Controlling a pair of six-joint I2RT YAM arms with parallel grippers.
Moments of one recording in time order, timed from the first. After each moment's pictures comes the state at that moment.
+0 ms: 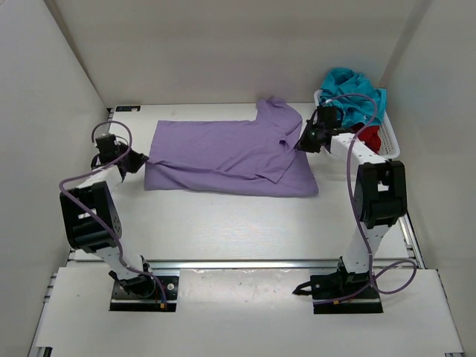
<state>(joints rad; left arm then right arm) 0.27 1.64 0.94 0.02 0.25 -0.79 0.12 1.86 1.38 -0.33 -0.18 0.48</state>
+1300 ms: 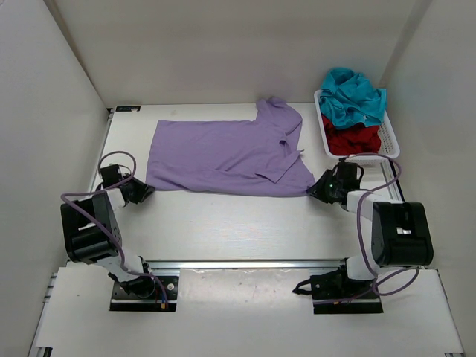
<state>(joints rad) 0.32 1.56 0.63 0.05 0.29 -0.75 -0.01 1.47 0.56 0.08 -0.25 0.59</state>
